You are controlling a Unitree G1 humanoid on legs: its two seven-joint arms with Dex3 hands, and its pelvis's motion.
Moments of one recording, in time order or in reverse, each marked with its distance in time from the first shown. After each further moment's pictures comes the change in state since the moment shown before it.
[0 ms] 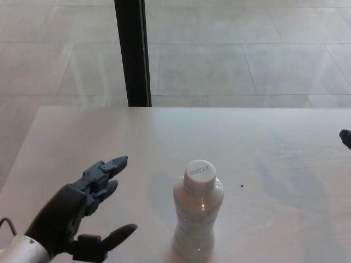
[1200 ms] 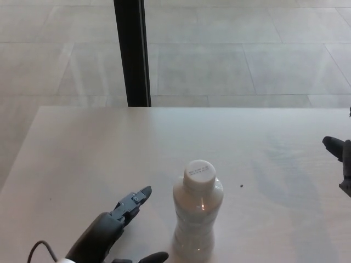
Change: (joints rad) left_arm 0.018 -0.120 -0.146 0.085 0.242 -0.005 0.075; right_arm -0.006 0.056 0.034 0.018 -0.021 0.000 -0.016
